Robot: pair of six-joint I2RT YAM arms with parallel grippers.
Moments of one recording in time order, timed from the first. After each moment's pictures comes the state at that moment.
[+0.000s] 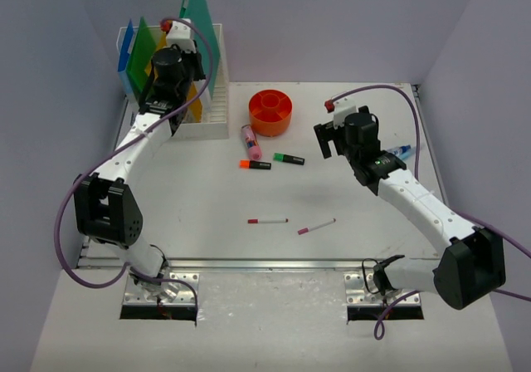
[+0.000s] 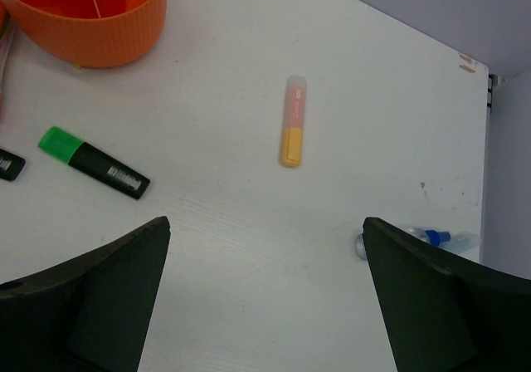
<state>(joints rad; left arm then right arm) -0.17 1.63 1.48 0.12 -0.14 -0.04 0.41 1.26 0.91 -0.10 0.30 -0.21</state>
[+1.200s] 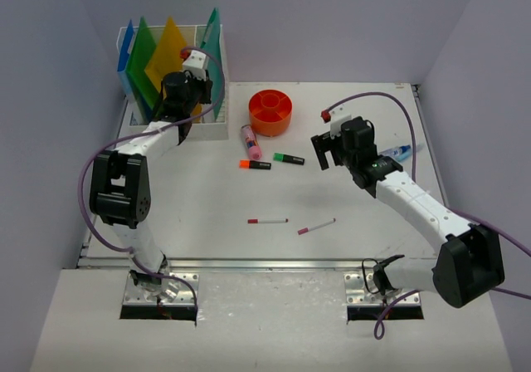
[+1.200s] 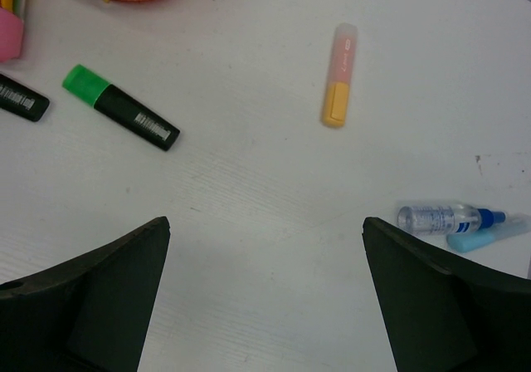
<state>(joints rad) -0.11 1.80 1.29 0.38 0.12 0.06 0.41 1.27 0.86 -0.15 0.23 -0.17</state>
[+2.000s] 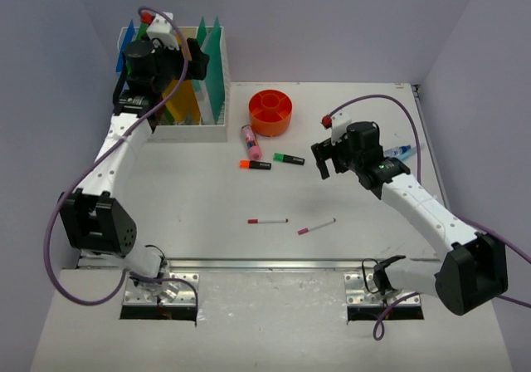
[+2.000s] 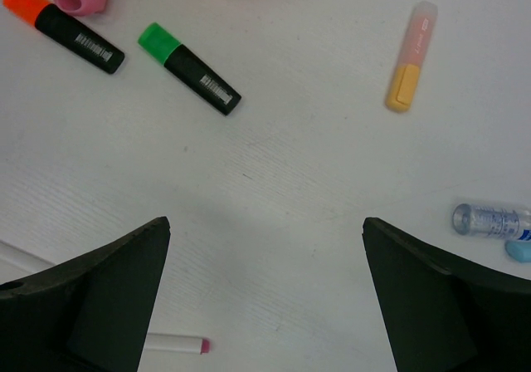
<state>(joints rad) -0.07 1.58 1.52 -0.03 0.18 -0.08 0.38 1.23 0.86 -0.26 0.03 -0.16</state>
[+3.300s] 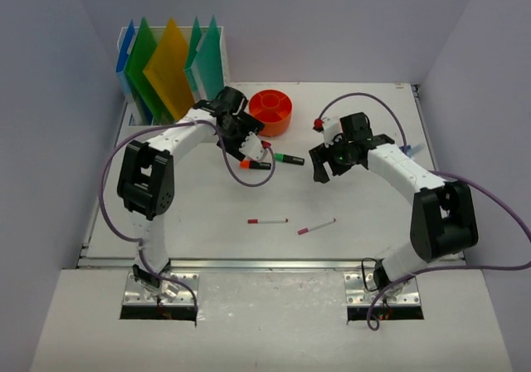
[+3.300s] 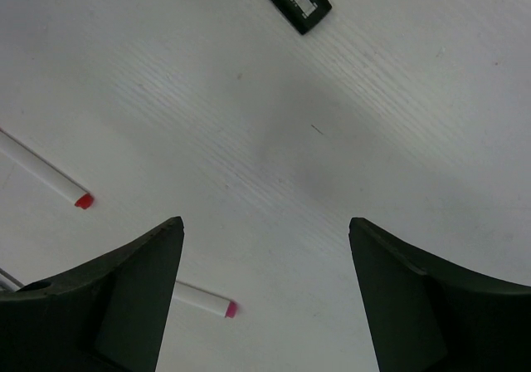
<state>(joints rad) -0.38 1.96 1.61 -0.77 0.26 1.79 0.26 1.56 1.03 -0.49 -0.30 -0.24</state>
